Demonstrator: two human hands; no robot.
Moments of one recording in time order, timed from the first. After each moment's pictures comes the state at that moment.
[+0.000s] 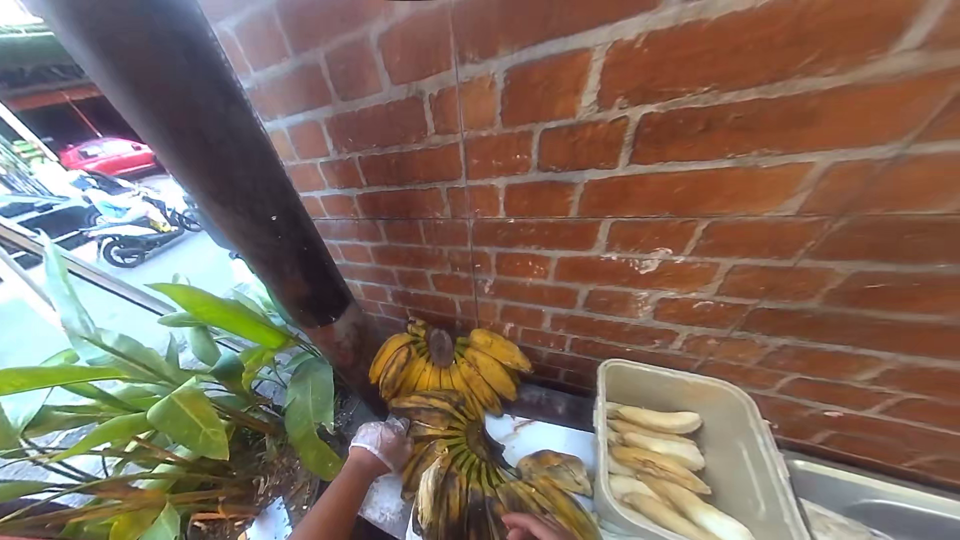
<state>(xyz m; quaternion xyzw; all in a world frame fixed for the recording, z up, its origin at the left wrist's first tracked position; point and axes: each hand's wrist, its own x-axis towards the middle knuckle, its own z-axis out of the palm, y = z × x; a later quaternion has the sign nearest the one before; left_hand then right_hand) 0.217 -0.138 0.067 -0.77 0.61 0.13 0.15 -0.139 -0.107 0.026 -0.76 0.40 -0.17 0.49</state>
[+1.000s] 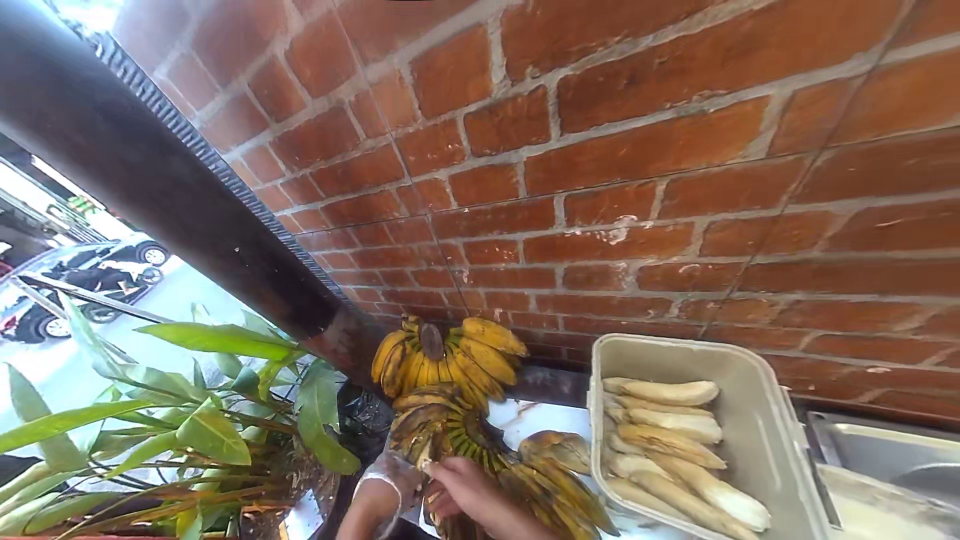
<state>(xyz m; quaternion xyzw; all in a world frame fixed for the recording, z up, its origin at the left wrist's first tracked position) 0.148 -0.078 0.118 -0.85 0.36 0.38 -0.09 -0.021 -0.146 0.063 -0.46 0.36 -0.07 0.81</state>
